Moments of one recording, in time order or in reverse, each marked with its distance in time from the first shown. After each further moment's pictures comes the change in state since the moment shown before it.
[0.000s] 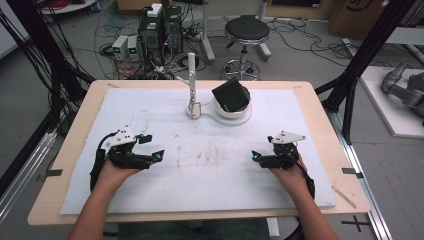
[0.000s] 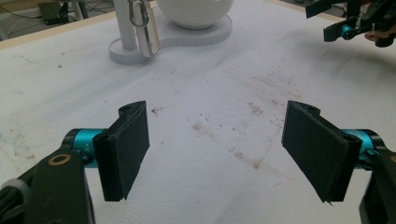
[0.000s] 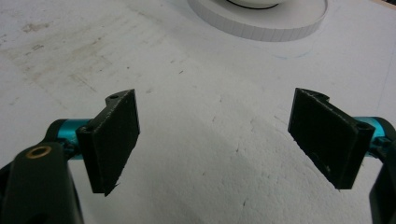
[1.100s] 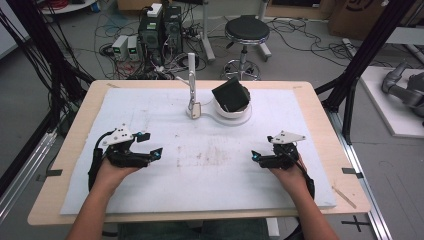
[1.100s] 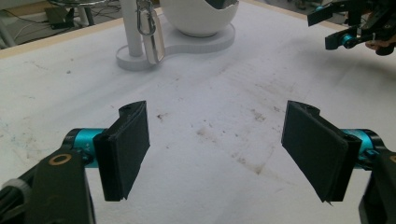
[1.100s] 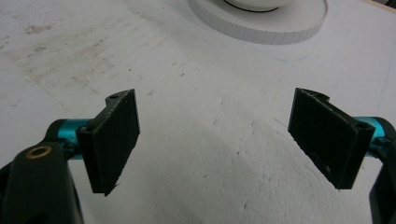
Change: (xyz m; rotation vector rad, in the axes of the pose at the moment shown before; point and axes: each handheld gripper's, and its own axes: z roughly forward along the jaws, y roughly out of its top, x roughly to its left) left arm 0.003 0.002 -0.005 -0.017 0.015 -0.011; right arm 0.001 0.001 0.000 -0.003 0.003 -0.001
